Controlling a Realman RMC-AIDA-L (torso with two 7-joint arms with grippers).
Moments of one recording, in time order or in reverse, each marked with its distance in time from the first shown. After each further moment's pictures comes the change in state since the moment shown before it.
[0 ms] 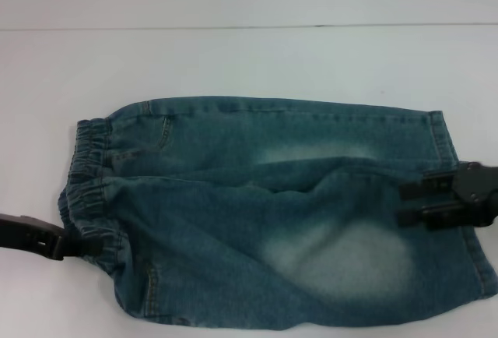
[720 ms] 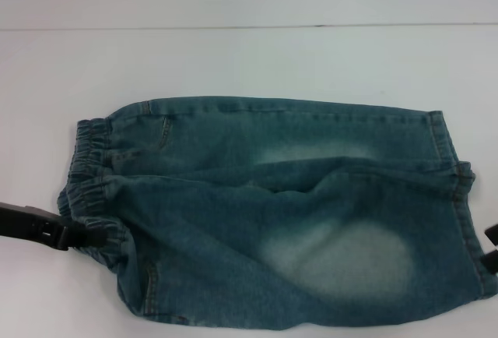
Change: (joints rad) left arm -0.026 0.003 0.005 -0.009 0.004 -0.012 -0.012; right arm 0.029 -0.036 -0.118 -0.302 -0.299 -0.167 0.243
